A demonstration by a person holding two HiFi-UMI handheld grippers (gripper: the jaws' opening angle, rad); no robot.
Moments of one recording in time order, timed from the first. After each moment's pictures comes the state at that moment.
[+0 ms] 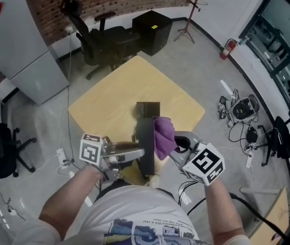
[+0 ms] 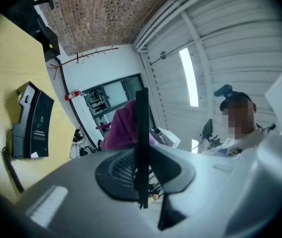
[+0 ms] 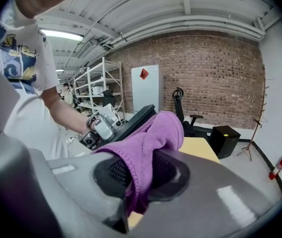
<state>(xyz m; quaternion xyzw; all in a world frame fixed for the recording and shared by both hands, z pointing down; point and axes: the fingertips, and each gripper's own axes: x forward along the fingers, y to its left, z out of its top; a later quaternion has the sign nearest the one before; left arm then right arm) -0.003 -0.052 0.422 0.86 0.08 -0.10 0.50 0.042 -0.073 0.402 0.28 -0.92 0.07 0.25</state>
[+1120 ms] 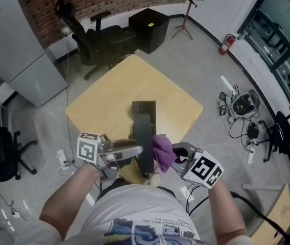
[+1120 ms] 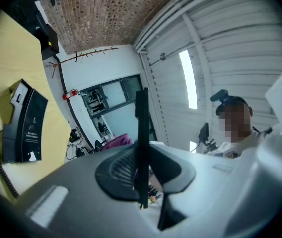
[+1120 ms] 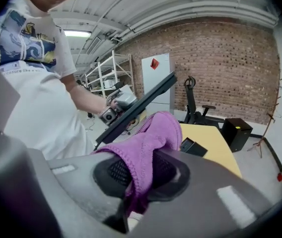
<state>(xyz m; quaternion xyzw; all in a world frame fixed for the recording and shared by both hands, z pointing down) 0.006 -0.060 0.411 0.86 0.08 -0.11 0.50 0.057 -0.028 0.445 0.21 -0.93 0.09 0.28</state>
